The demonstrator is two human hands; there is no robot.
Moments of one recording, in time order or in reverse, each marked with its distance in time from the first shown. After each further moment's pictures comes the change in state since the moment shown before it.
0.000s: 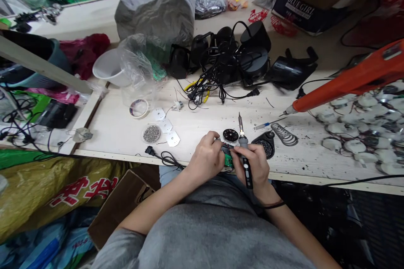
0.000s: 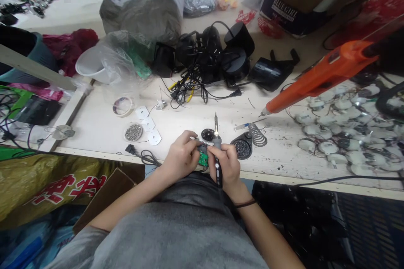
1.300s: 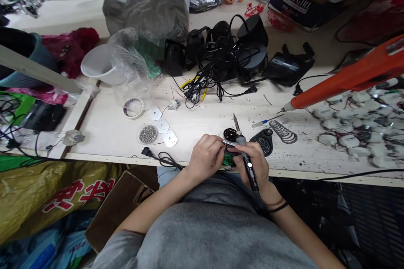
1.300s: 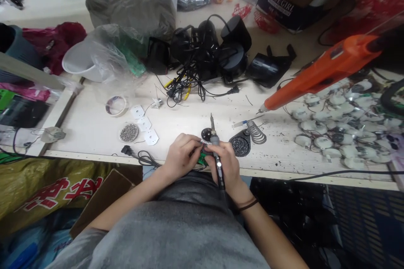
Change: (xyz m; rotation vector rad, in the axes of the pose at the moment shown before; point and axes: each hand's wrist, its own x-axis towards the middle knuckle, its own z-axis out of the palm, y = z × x) left_hand -0.002 -0.008 0.010 -0.088 0.085 0.104; right_hand 0.007 0.000 -0.010 0.183 -0.078 0.048
